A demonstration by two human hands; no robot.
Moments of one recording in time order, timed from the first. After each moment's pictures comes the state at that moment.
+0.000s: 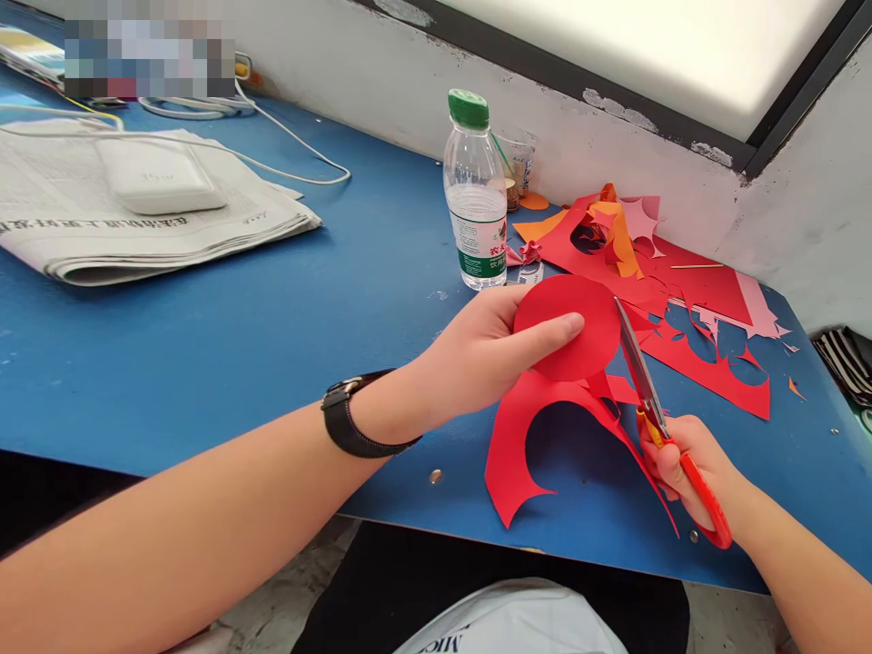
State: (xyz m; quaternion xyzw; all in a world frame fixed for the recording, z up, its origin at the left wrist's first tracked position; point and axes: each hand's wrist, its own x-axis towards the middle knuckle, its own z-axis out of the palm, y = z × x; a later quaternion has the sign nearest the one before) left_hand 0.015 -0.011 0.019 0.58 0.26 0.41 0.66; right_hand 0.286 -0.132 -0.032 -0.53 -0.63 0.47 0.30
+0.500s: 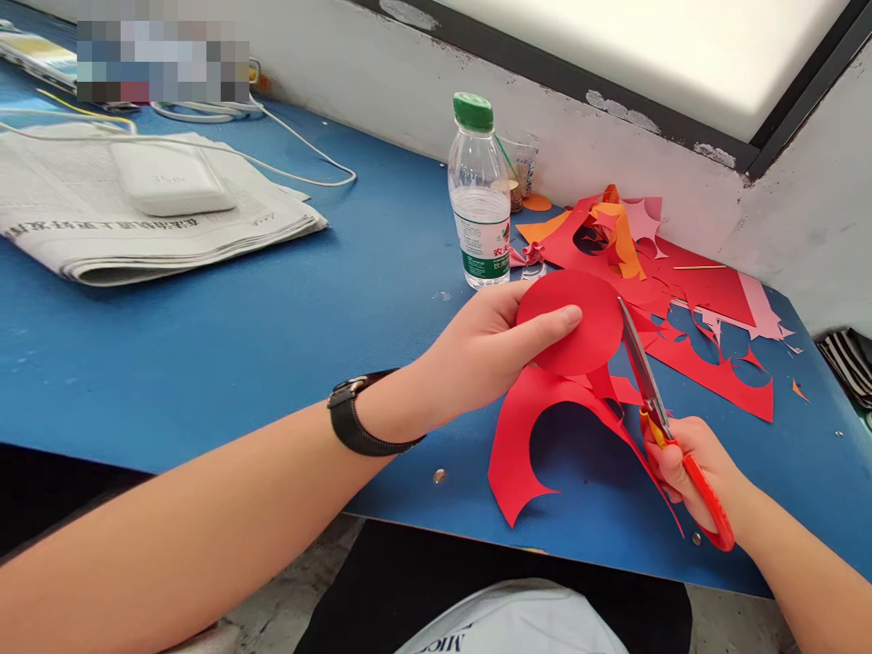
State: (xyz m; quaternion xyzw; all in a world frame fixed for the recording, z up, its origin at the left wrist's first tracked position) left_hand 0.016 -0.011 0.017 0.57 0.27 0.42 0.65; right_hand 0.285 -0.131 -0.034 -0.54 -0.62 0.48 0.30
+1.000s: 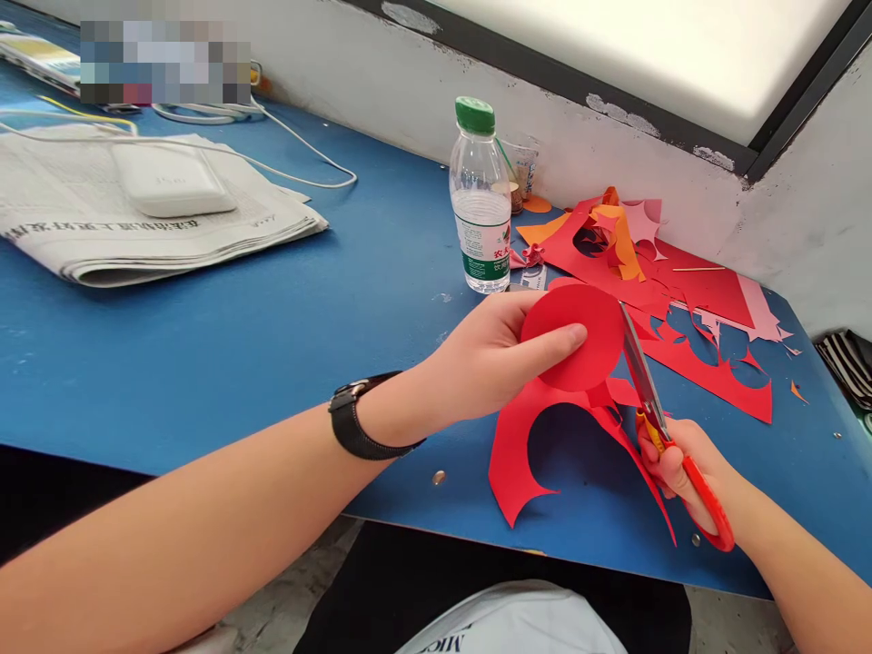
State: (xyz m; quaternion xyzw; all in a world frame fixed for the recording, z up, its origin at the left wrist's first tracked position) left_hand 0.016 -0.011 0.017 0.60 0.26 0.40 0.64; right_hand 0.282 -0.133 -0.026 -0.55 -0.59 0.50 0.29
